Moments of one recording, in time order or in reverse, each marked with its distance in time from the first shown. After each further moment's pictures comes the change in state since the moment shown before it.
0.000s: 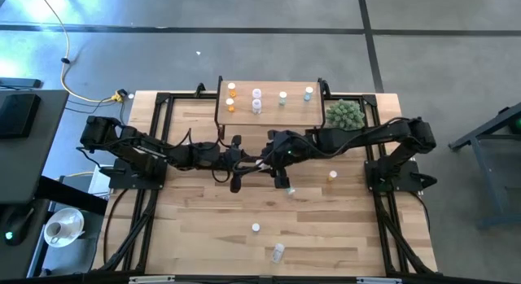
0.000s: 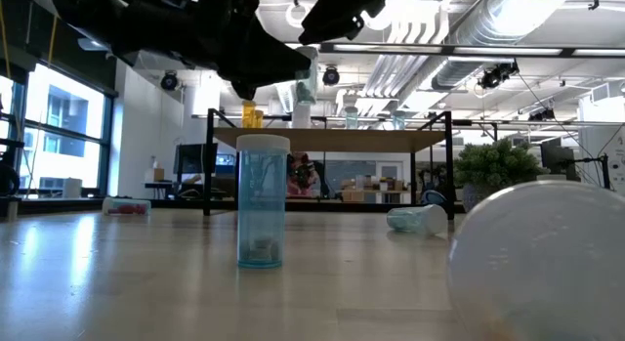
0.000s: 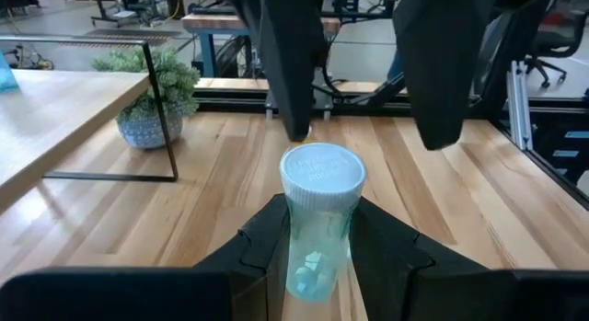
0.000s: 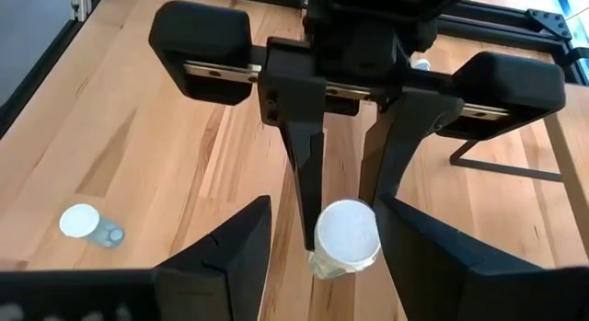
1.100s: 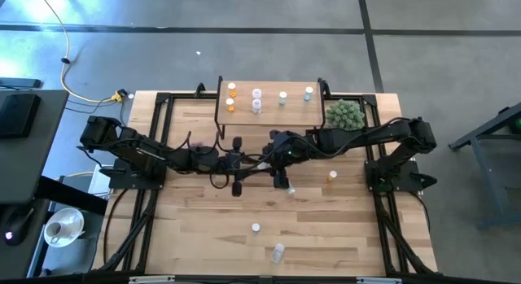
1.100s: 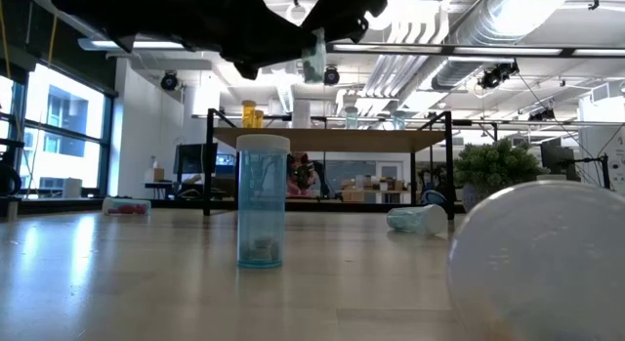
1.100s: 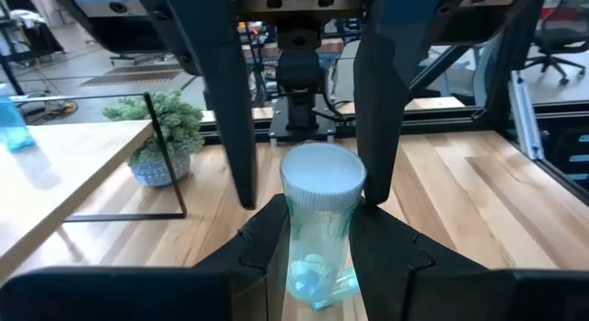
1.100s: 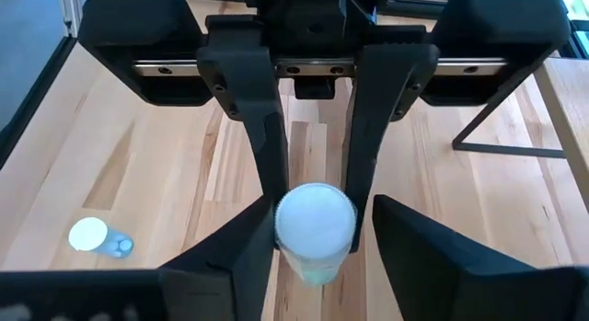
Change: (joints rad) left arm -0.073 0.000 0.034 0.031 -0.096 0.087; right arm 0.000 -0.002 0.000 -0.019 0.019 0.082
